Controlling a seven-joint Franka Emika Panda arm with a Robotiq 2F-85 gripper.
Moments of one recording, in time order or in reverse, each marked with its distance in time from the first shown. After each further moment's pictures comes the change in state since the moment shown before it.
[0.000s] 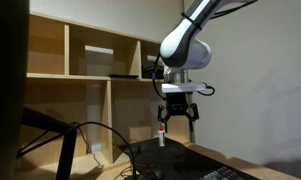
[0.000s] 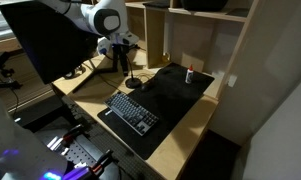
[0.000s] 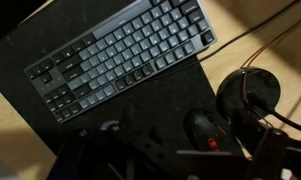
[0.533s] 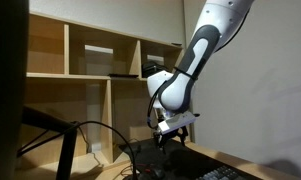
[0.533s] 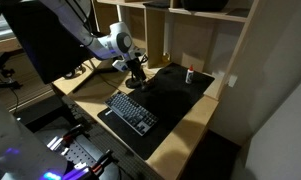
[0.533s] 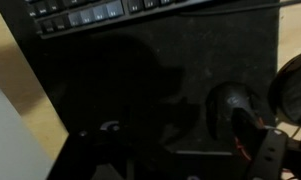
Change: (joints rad) arm 0.111 0.357 -0.121 0.151 -0.521 0.231 0.135
